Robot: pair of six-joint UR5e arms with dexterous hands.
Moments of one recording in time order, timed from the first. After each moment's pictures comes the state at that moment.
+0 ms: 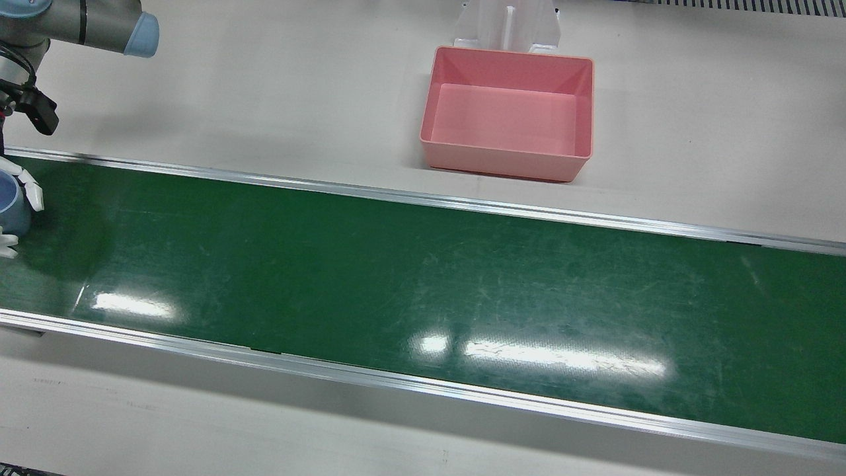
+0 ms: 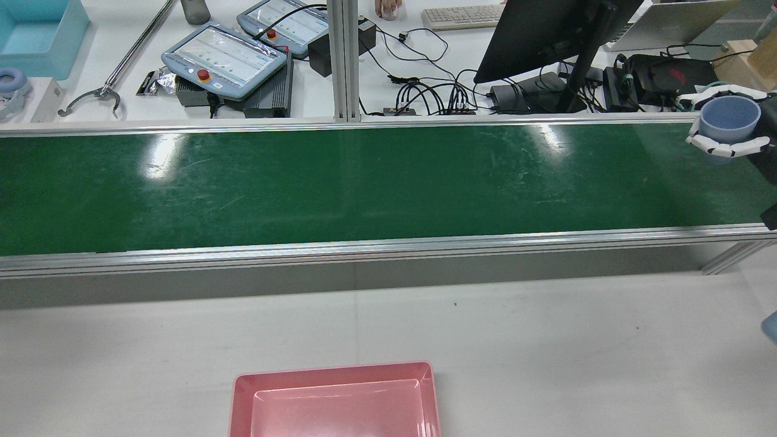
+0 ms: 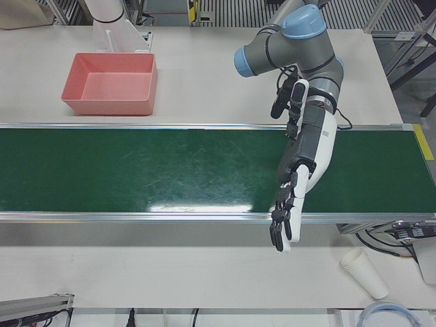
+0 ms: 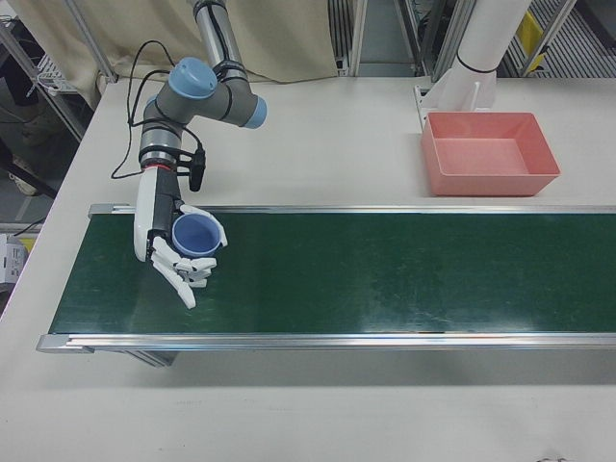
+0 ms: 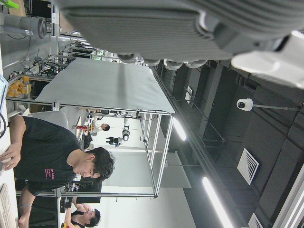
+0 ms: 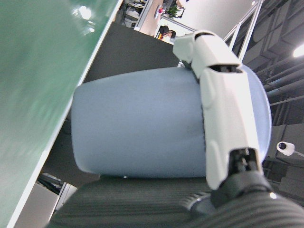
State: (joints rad) left arm -1.27 -1.81 -1.74 -0.02 1.42 -0.02; right arm 1.19 -1.67 1.82 -3.06 -1.26 -0.42
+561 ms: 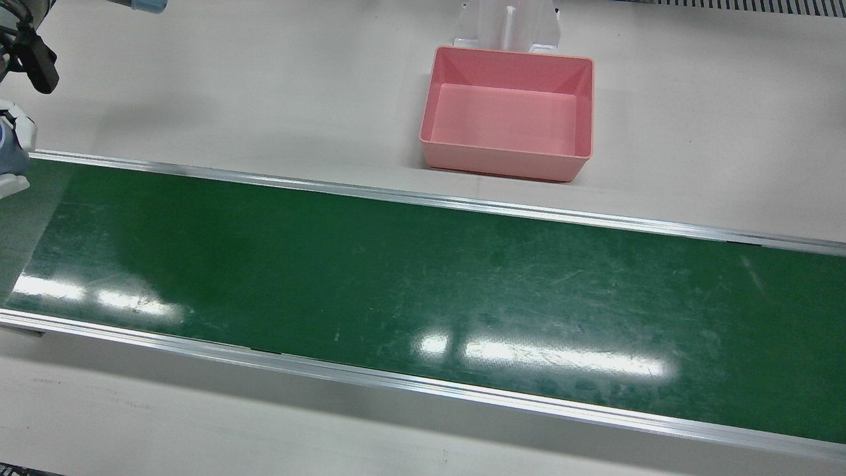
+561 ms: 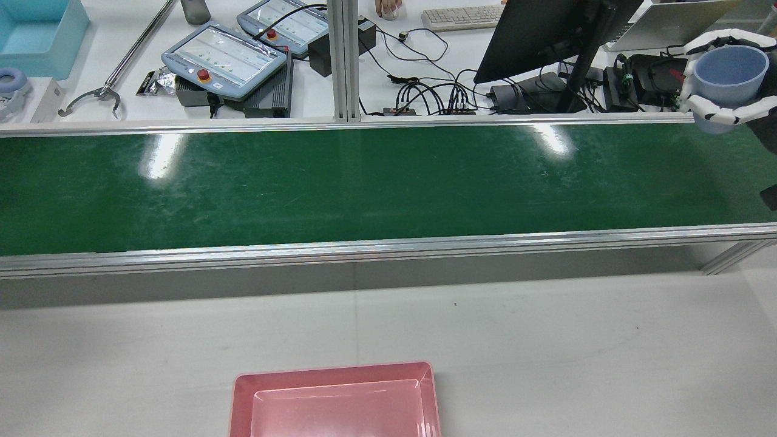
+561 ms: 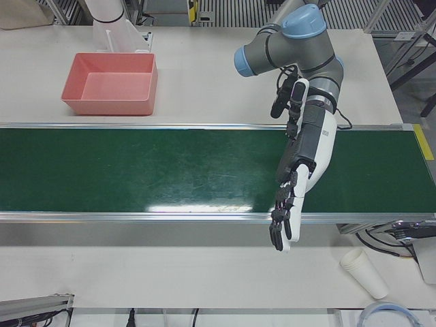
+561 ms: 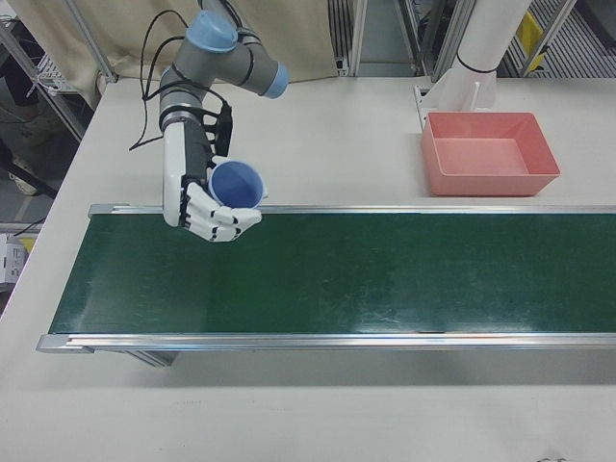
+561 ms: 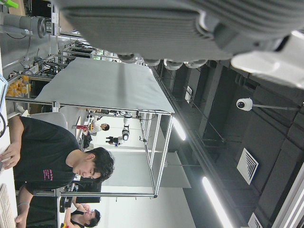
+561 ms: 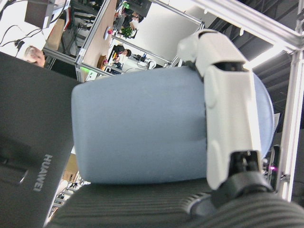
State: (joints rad) left arm -1.27 -1.81 -1.74 -0.02 1.42 -0.02; right arm 1.08 -1.62 2.25 -3.30 -1.25 -0.46
